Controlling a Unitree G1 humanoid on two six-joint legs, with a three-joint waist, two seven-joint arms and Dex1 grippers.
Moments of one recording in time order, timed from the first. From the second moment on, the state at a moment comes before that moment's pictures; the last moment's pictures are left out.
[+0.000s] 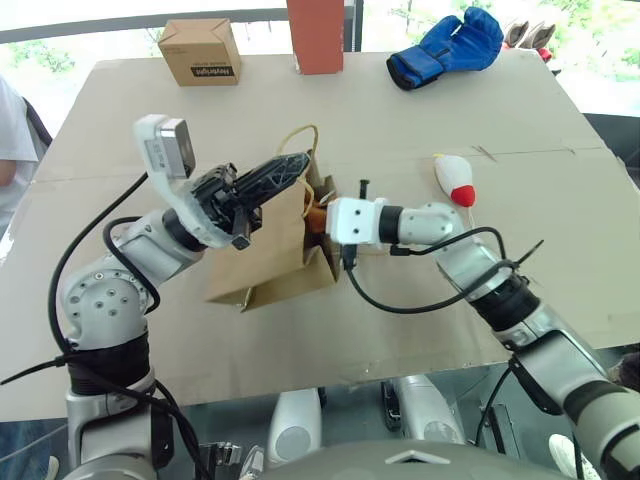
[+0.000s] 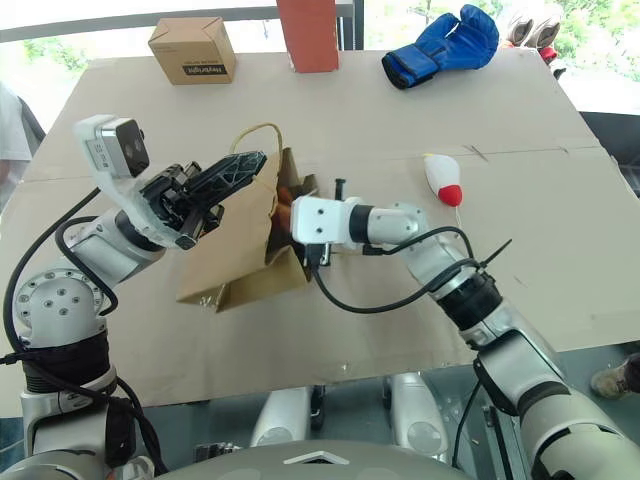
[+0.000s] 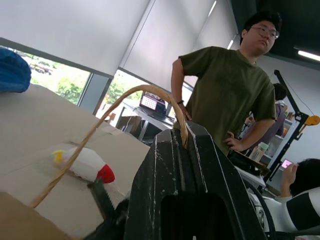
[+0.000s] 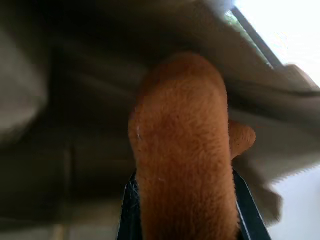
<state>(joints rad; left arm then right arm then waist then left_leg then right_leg) -0.37 0.58 0.30 -0.32 -1.25 0.78 -0.72 -0.79 -0.26 0.57 0.24 -0.10 -0.13 0.79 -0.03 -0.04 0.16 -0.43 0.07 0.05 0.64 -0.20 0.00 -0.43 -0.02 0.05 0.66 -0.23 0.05</state>
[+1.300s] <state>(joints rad) -0.36 0.52 0.27 -0.24 -0.98 0.60 -0.84 -0.57 -0.32 0.13 -0.20 0.01 0.49 0.67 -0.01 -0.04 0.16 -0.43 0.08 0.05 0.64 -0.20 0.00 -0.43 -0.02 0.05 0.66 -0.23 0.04</state>
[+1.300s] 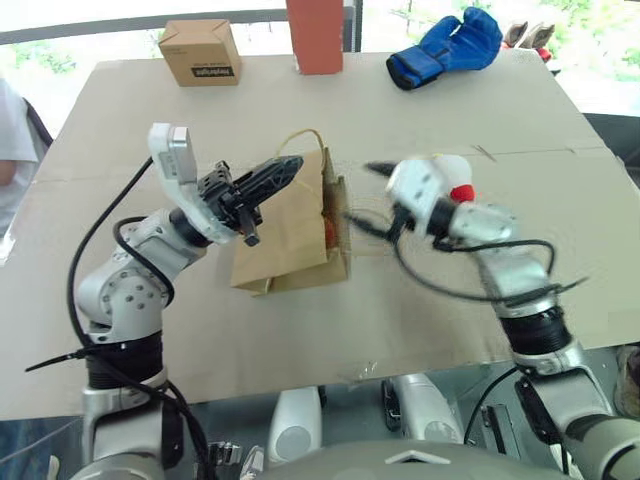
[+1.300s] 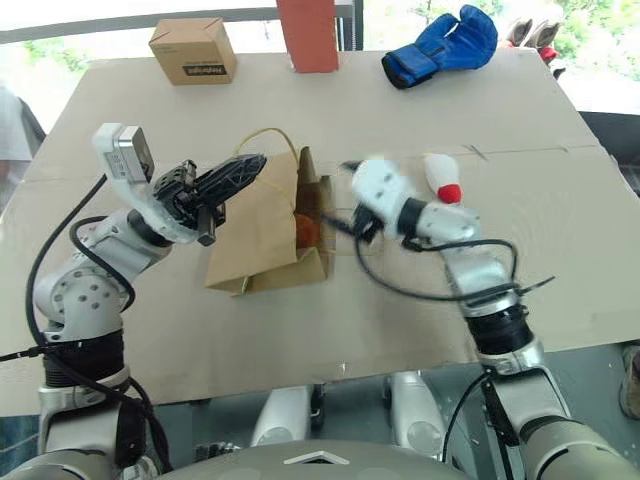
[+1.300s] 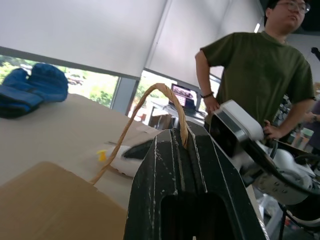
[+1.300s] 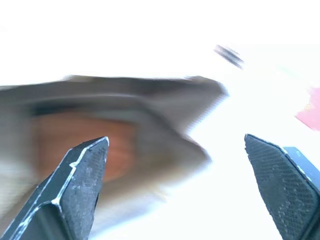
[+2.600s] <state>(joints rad) -0.45 0.45 0.23 -0.23 -0.98 0.57 -0.81 -0.82 -0.34 0.51 0.07 -0.11 0.03 0.93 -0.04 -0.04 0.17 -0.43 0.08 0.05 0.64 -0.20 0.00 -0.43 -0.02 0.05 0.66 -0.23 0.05</state>
